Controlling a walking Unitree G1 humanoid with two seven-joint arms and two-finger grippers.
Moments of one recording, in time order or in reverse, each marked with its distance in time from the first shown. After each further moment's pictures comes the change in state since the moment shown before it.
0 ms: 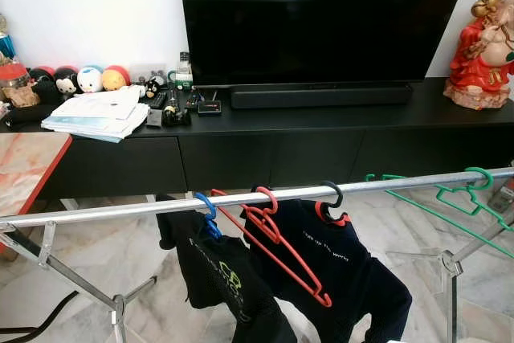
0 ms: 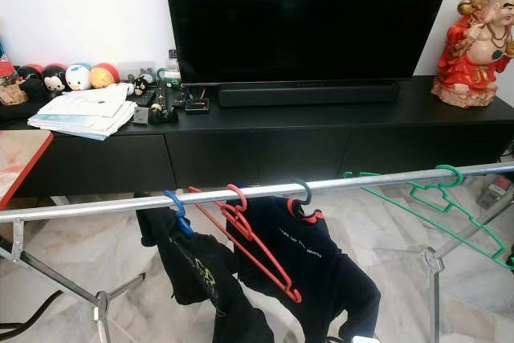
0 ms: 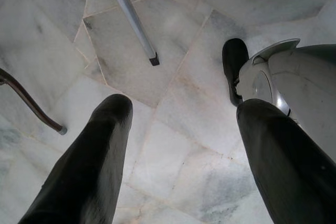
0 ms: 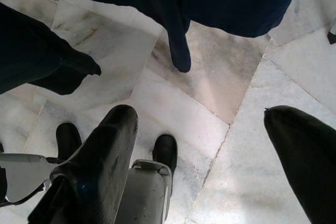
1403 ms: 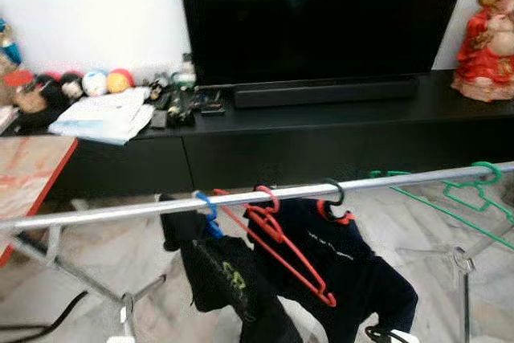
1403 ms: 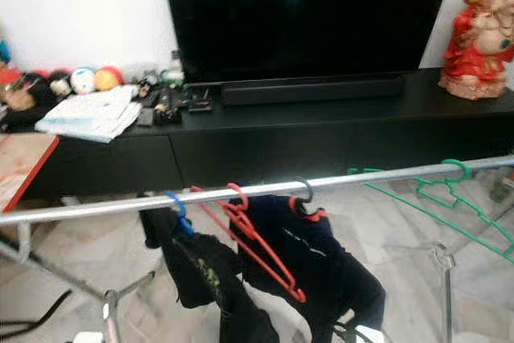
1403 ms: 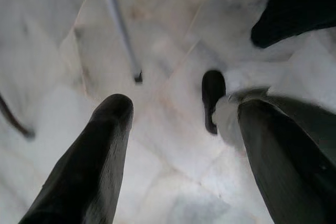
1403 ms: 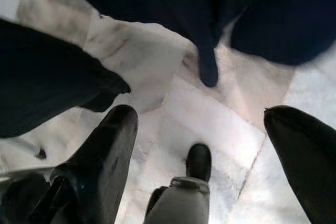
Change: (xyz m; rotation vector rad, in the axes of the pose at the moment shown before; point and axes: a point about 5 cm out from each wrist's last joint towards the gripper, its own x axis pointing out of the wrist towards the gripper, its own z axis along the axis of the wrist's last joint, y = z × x) left arm 0.003 -0.007 0.024 -0.130 -0.107 -0.067; right arm 0.003 0.006 0.018 0.109 -0.036 0.073
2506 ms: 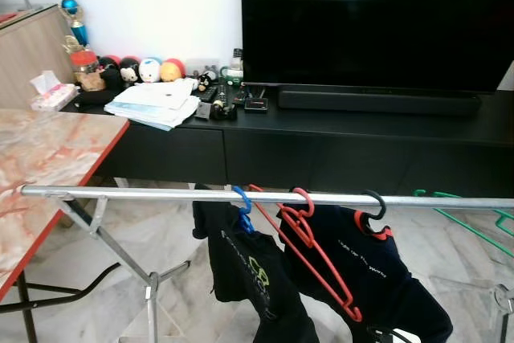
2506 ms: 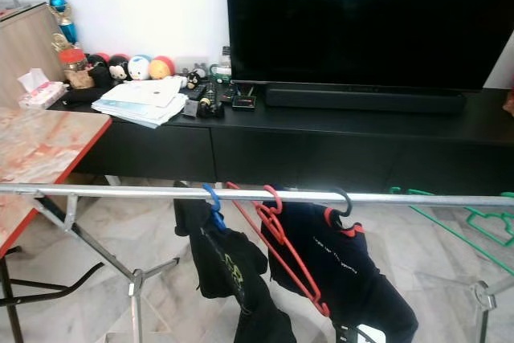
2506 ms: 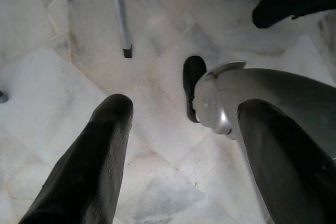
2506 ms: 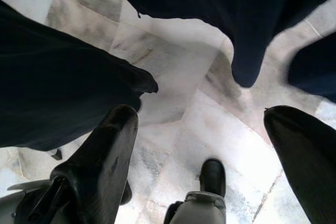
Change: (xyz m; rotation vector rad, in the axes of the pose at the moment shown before) left arm -0.001 -0.020 -0.021 -0.021 0.031 -0.036; right arm 0.000 0.003 -0.001 0.067 -0.023 0.008
